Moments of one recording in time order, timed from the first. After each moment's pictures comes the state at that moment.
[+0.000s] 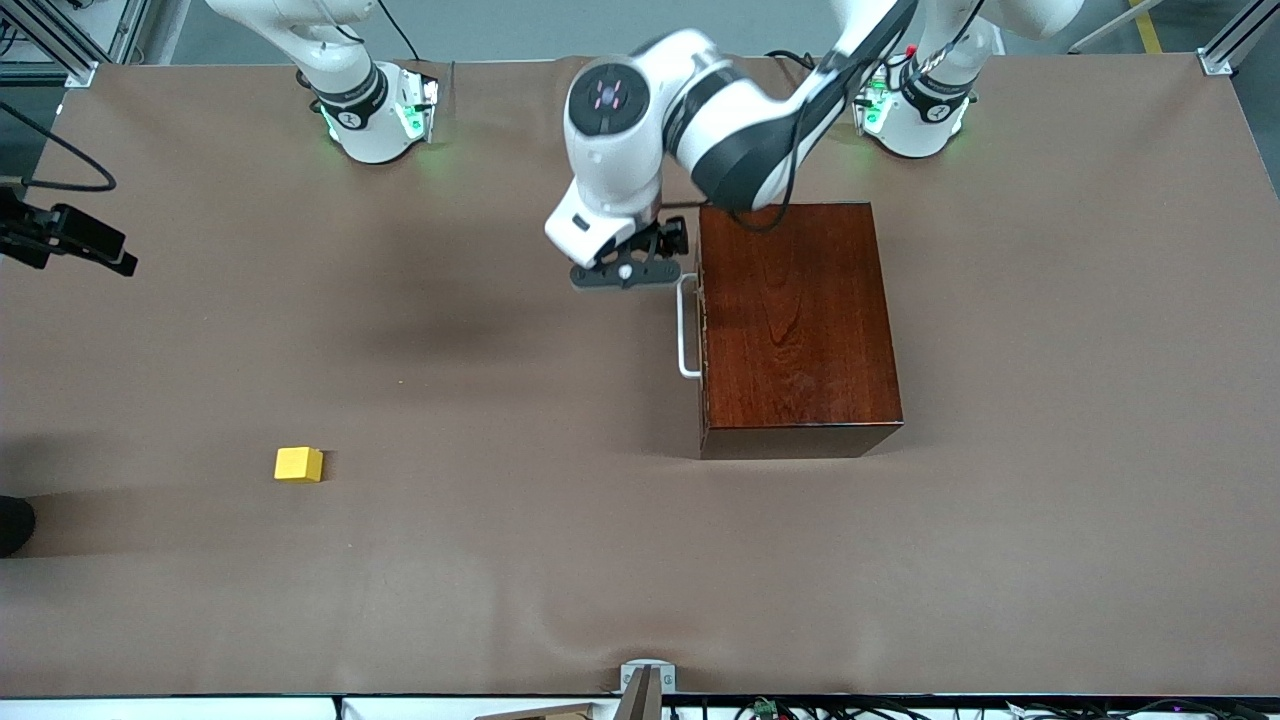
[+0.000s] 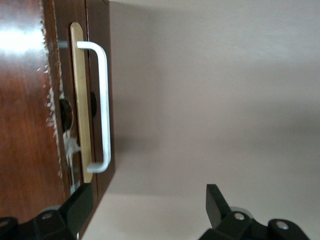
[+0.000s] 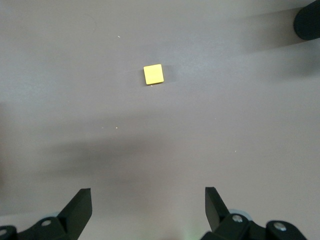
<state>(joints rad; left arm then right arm) -0.73 0.58 -0.20 -1.28 0.06 1.76 -0.94 -0.06 0.04 -0.01 -1.49 0.01 1.48 0.05</state>
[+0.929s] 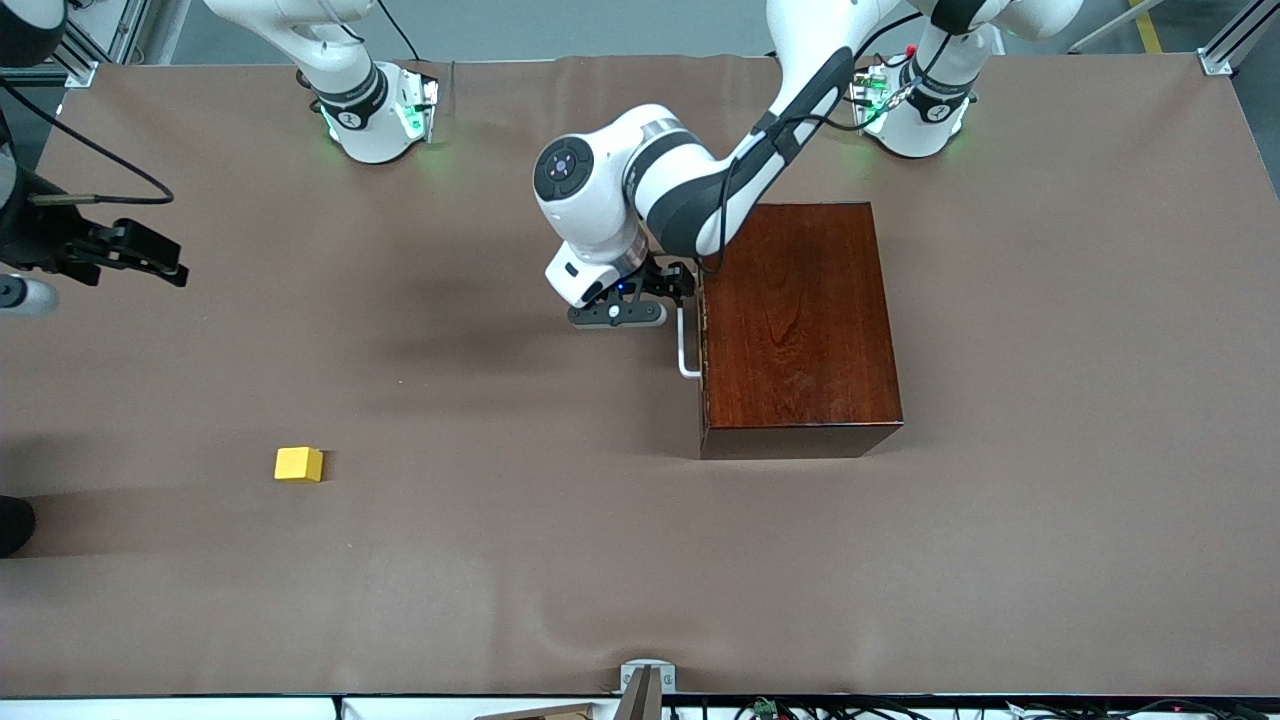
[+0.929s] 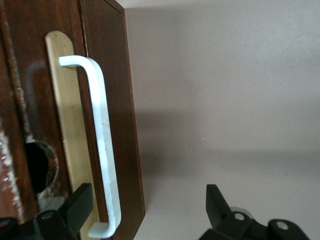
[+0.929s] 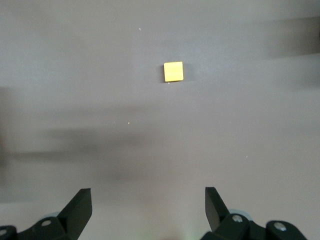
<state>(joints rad) -0.78 0.72 -0.18 -1.27 0.24 1.76 -0.93 0.00 0.06 0.02 -1.49 0.00 1.46 0.05</state>
